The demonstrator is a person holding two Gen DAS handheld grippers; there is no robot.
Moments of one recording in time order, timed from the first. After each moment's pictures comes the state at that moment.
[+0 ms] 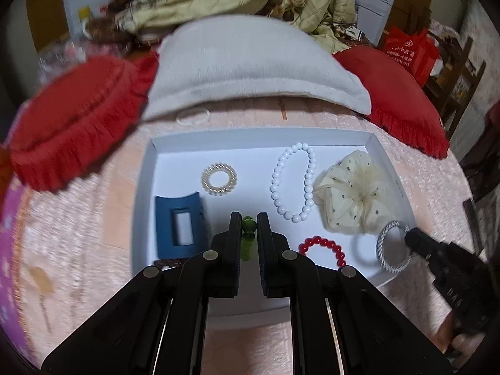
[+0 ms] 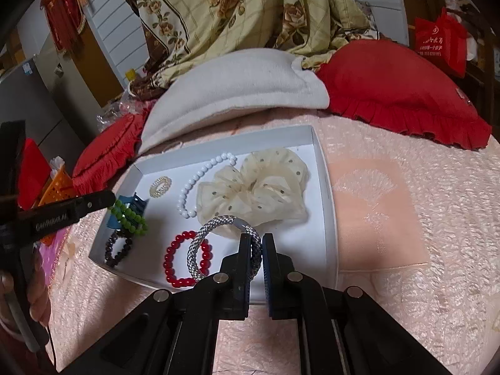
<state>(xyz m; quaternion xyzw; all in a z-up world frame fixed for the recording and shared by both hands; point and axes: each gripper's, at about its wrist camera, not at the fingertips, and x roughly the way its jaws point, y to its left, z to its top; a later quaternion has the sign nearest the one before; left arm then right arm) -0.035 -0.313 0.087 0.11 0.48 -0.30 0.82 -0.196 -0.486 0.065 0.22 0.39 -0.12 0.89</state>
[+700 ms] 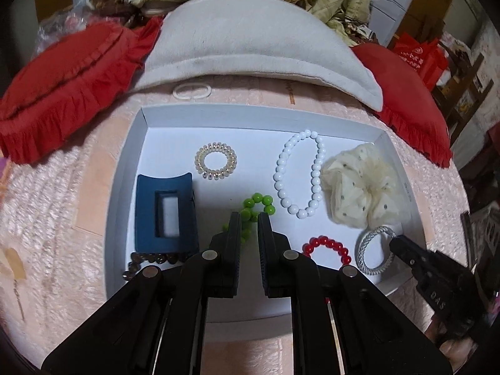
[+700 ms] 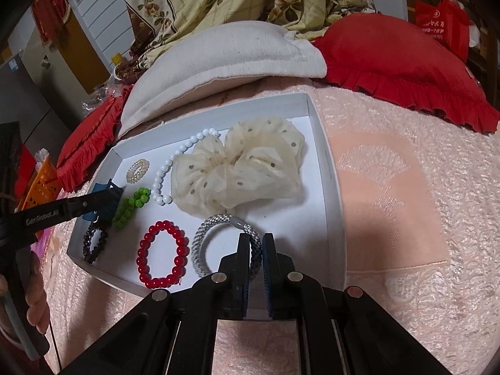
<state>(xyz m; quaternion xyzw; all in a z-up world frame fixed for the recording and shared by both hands) -0.030 -0.311 0.064 0.08 0.50 -0.29 0.81 -0.175 -0.495 0.035 0.23 0.43 -0.12 0.86</state>
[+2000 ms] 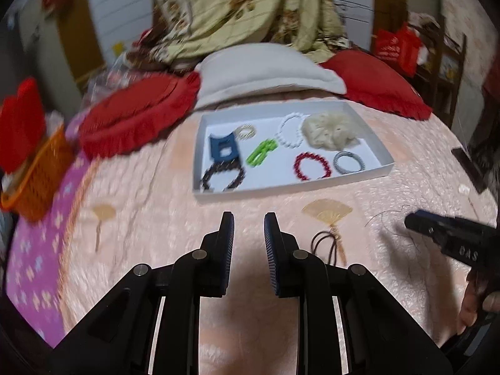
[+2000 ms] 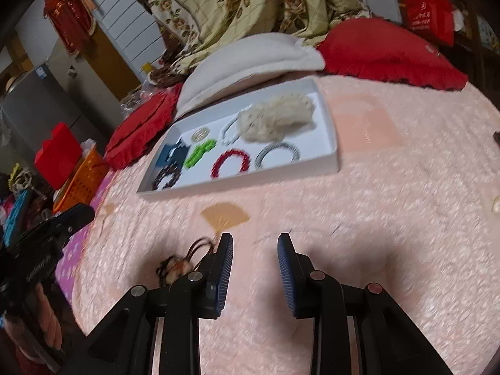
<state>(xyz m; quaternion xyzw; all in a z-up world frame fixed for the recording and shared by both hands) -0.197 -0.194 0.122 0.15 0.39 -0.26 0.87 -0.313 -0.414 0.074 0.26 0.40 -0.07 0.88</state>
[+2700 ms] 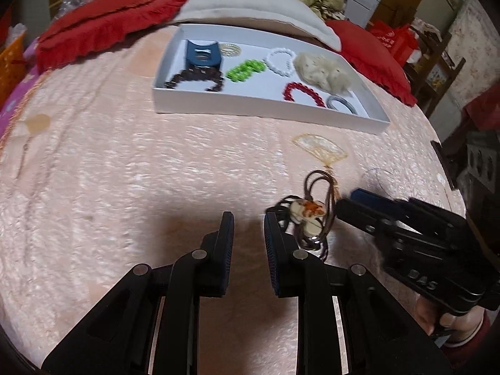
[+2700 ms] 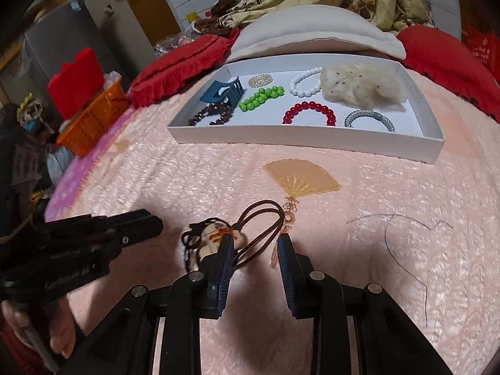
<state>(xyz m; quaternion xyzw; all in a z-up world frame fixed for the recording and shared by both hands) -0.186 -0.186 0.036 0.07 0.51 -0.33 0.79 -0.252 -0.334 0.032 0.16 0.46 -0.02 0.88</state>
